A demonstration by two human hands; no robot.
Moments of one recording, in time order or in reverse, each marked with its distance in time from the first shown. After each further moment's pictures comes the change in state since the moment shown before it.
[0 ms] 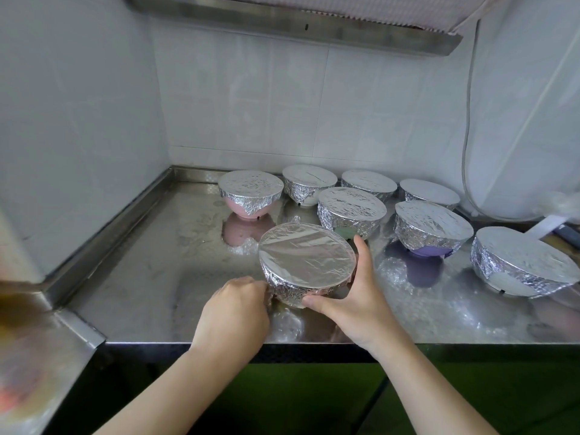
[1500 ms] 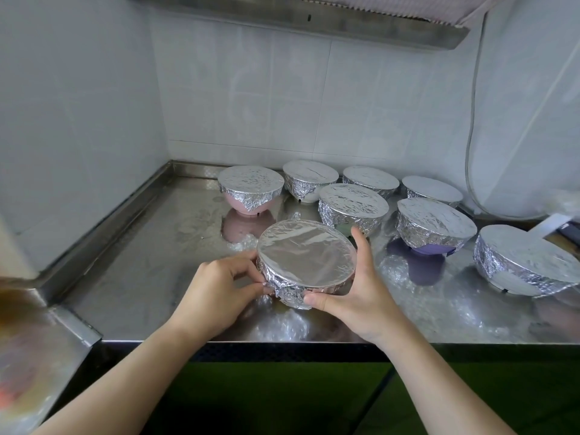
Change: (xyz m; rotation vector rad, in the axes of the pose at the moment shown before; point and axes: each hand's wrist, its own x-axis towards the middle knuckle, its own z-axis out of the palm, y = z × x) left_hand 0.026 -0.034 -0.014 -0.522 -0.023 0.002; right_hand 0.007 -0.002 -0.008 -0.065 -0.075 -0.051
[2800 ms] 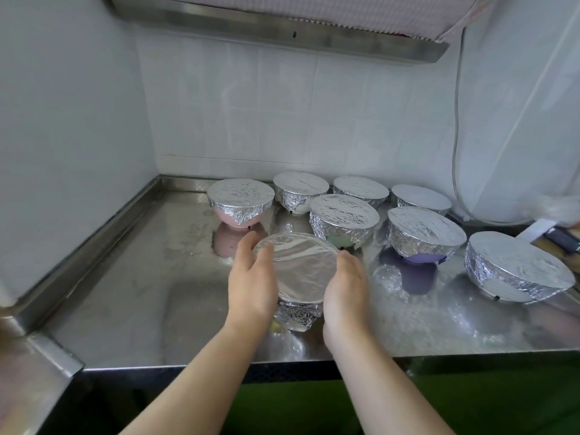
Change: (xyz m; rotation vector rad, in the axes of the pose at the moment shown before) left_hand 0.032 0.070 0.049 -0.618 0.275 -0.398; right_hand 0.039 -0.014 0.038 0.610 0.471 0.230
